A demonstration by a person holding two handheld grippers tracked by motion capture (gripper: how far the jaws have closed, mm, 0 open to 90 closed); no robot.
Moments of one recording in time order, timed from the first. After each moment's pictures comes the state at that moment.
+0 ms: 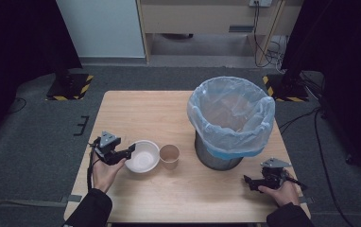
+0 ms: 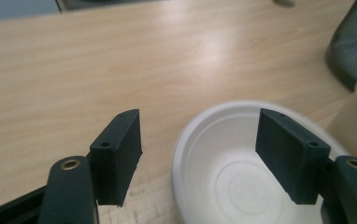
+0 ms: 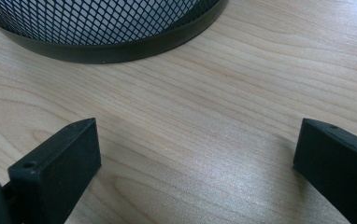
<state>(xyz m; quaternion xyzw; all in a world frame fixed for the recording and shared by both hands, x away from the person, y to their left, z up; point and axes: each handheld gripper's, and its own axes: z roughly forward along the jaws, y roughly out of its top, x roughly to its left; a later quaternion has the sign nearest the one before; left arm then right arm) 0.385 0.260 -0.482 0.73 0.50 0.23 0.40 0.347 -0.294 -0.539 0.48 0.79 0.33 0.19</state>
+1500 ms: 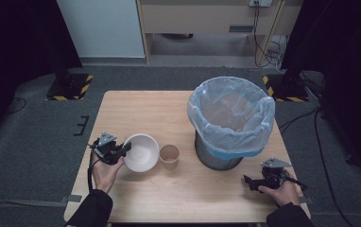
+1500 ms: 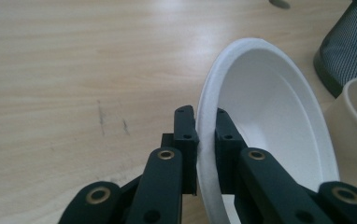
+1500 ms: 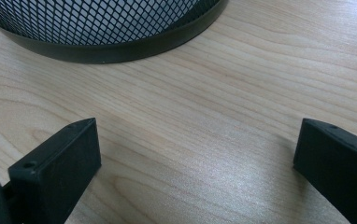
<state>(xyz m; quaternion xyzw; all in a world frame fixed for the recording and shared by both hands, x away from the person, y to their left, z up) 0.377 0.258 -0.466 0.71 0.52 0.21 0.43 0.347 -0.294 -0.539 0.48 0.79 0.33 0.19</state>
